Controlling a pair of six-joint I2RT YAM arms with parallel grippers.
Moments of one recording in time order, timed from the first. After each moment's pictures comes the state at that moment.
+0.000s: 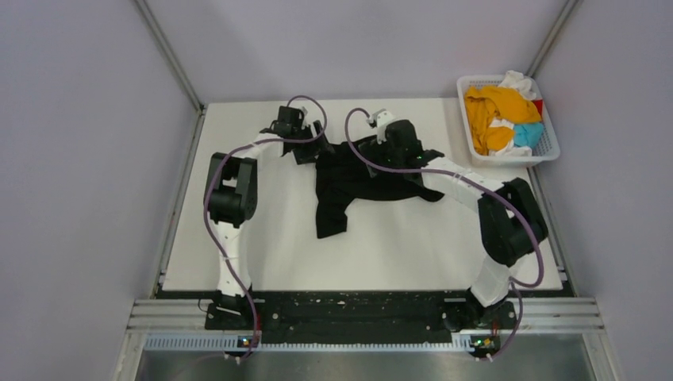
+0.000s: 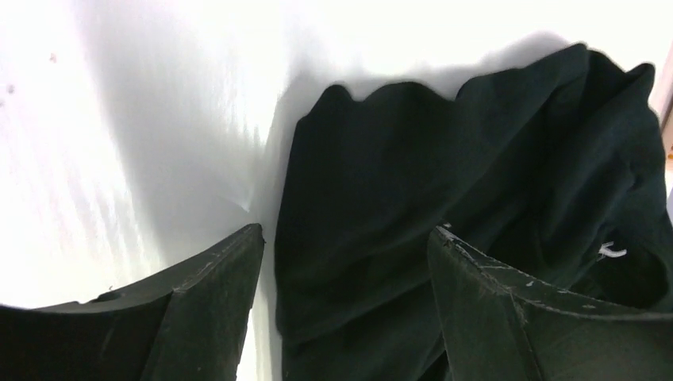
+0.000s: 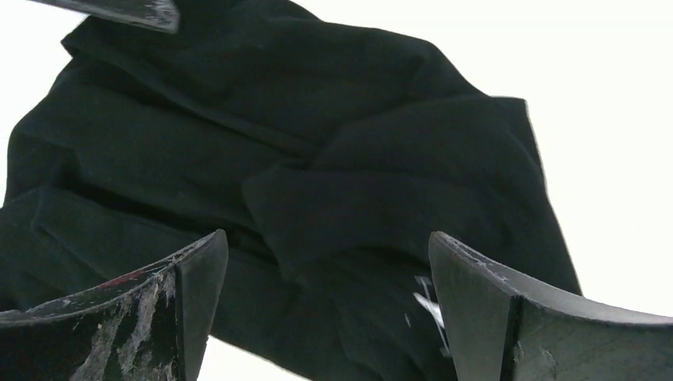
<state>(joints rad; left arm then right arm) -0.23 2.16 1.58 -0.27 0.36 -0.57 0.53 1.70 1.19 -0.08 0.09 -0.07</state>
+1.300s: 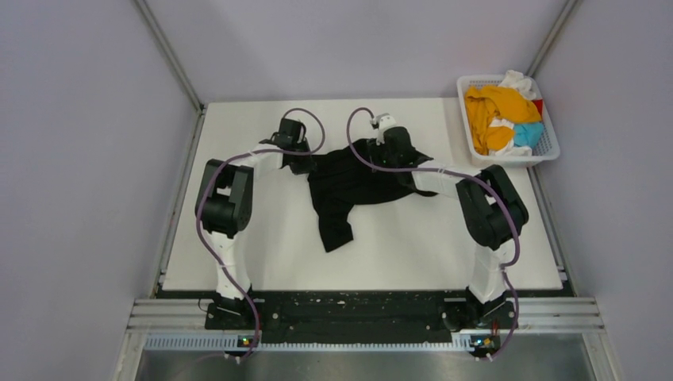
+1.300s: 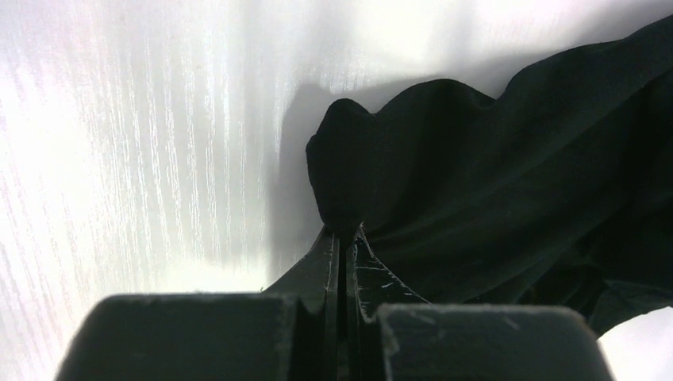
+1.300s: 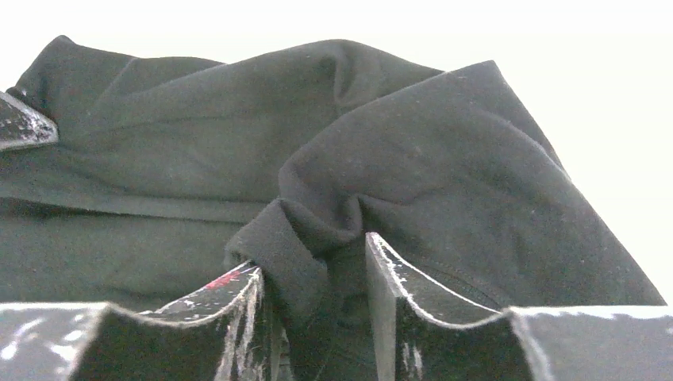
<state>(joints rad) -0.27 2.04 1.40 -0.28 0.14 -0.55 0.52 1.91 1.18 0.18 0.08 0.06</state>
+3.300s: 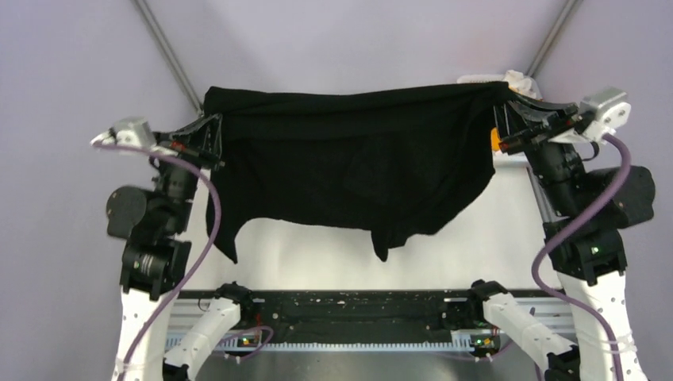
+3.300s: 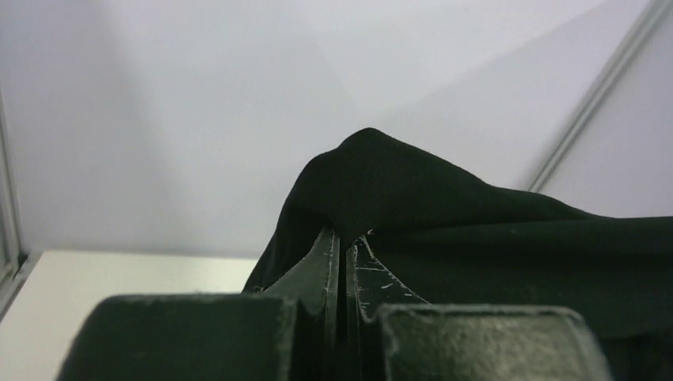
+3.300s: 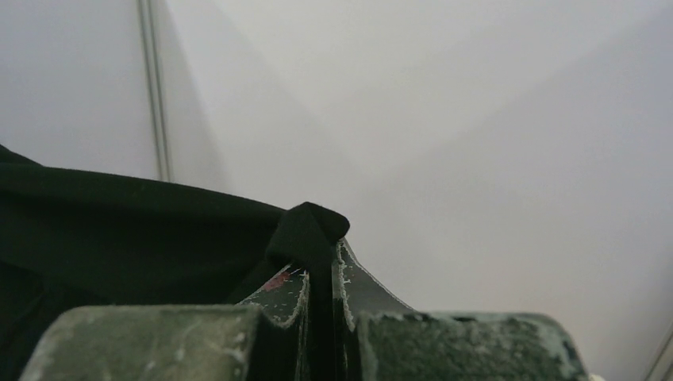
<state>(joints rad) -0.24 0.66 1.25 -0.16 -0.03 -0.33 0.30 0.77 1.39 -0.09 -0.19 -0.01</state>
